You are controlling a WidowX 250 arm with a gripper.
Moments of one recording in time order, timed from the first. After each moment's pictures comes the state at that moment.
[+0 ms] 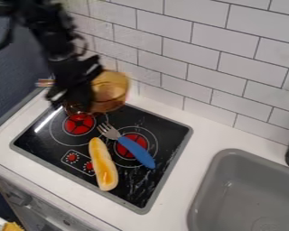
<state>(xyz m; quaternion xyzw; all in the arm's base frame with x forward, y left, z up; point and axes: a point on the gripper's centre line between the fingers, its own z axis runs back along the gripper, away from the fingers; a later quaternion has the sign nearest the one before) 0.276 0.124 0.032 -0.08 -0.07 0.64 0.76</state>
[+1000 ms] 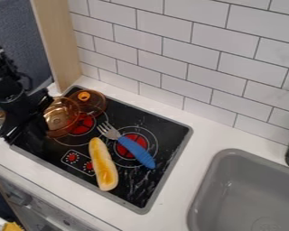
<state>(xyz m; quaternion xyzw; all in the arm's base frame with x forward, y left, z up) 0.227 0.193 -0.027 -0.06 -0.09 0.69 0.71</state>
